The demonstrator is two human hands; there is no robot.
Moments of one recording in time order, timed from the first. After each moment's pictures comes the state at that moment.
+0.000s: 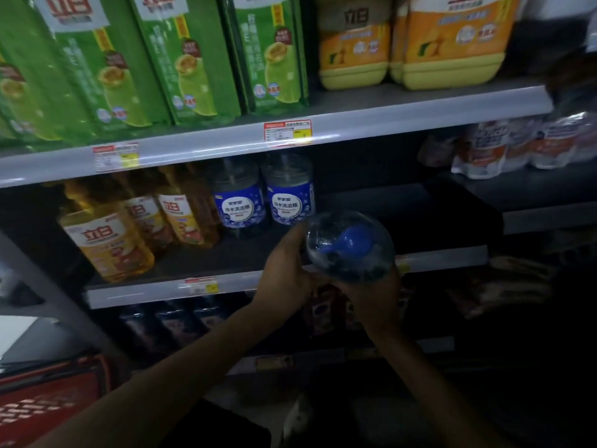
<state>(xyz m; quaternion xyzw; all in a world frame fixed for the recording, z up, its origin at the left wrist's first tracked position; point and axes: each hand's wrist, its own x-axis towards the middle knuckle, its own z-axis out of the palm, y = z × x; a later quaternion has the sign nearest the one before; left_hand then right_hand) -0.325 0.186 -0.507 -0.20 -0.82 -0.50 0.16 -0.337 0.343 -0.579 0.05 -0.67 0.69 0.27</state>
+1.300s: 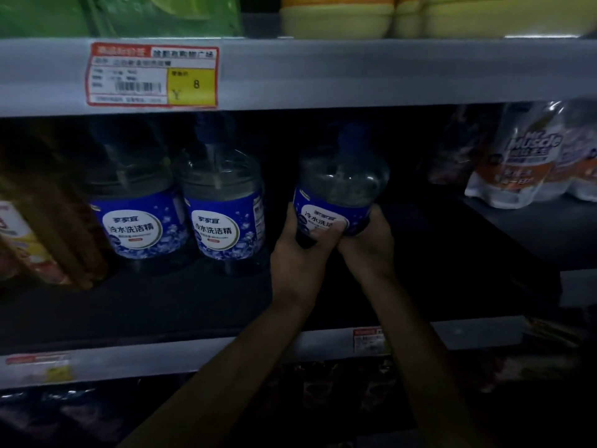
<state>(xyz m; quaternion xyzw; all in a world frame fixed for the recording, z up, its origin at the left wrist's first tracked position) -0.531 0.299 -0.578 -0.04 -0.73 -0.66 0.17 -0.552 0.410 -0.569 -0.04 -0.72 0.66 0.19</state>
